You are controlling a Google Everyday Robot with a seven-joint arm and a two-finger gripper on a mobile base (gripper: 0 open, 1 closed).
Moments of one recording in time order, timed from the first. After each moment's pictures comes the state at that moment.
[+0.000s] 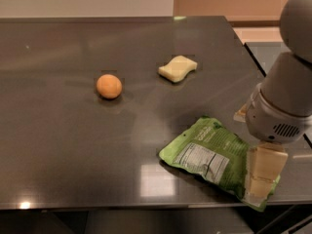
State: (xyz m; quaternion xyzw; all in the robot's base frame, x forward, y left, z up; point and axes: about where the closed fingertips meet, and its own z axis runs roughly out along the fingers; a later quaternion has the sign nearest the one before) arm 0.362 -0.177 0.867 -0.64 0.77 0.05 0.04
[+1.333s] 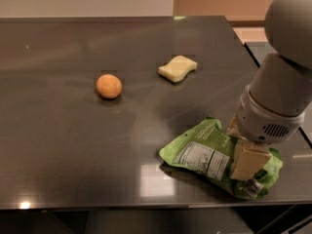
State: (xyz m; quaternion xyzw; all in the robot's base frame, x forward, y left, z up) arm 0.361 -0.160 0.865 -0.65 0.76 0.06 0.03
